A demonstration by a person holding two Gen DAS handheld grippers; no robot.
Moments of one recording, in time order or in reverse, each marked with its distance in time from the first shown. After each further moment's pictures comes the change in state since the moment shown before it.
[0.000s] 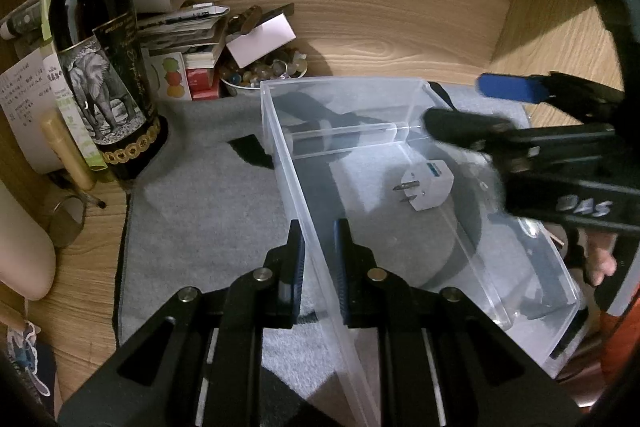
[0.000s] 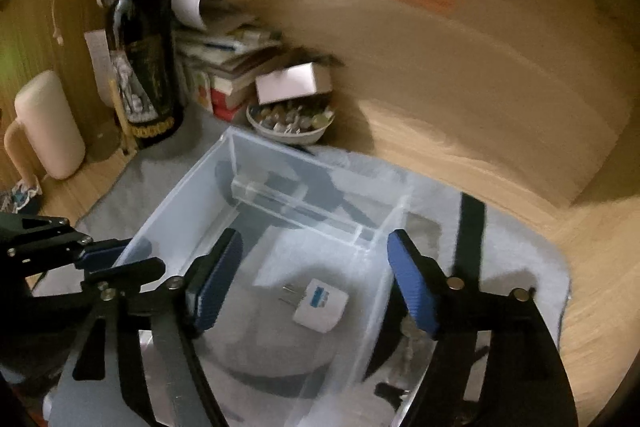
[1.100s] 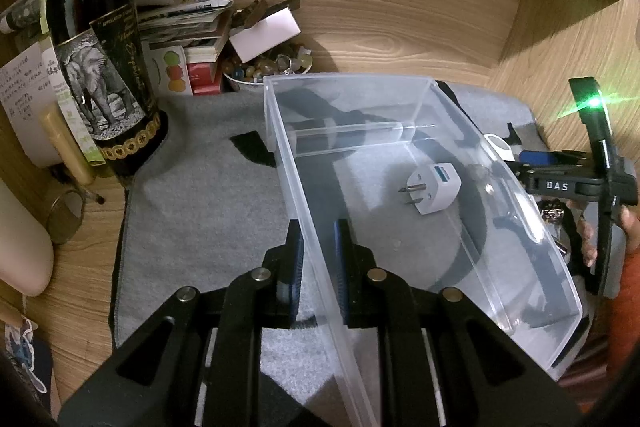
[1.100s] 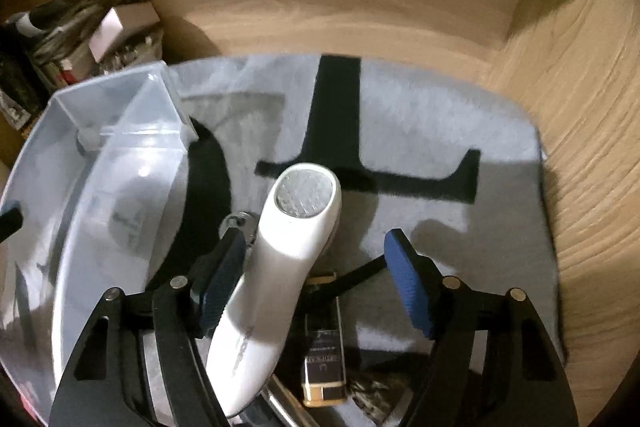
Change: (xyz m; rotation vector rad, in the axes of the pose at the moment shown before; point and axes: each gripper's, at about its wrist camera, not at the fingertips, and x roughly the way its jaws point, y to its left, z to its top) left arm 0.007 0.003 0.002 -0.014 0.019 0.006; right arm 0.043 -0.130 -0.080 0.320 0.234 -0.082
